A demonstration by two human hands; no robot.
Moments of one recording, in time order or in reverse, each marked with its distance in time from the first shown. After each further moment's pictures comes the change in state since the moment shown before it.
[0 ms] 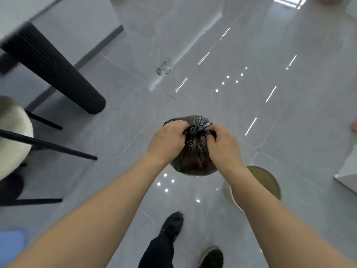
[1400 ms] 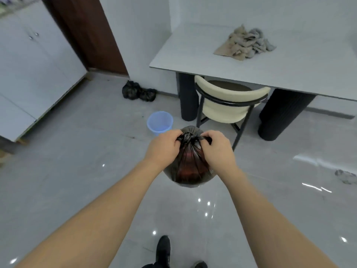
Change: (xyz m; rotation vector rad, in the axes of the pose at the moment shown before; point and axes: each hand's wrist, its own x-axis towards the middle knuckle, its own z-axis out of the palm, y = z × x) left_hand -0.570 -0.067 -0.298 -0.023 0.750 -1.087; right_hand -0.402 -0.422 0.104 -0.042 -0.866 -0.990
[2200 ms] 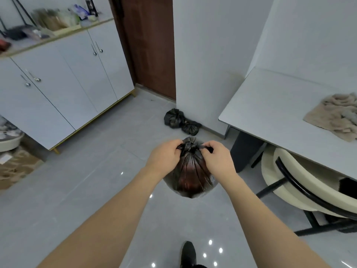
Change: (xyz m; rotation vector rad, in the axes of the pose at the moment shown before) left_hand 0.264 -0.330 -0.196 -0.034 0.138 -0.236; right_hand 0.340 -0.258 0.258 0.058 -0.221 -0.084
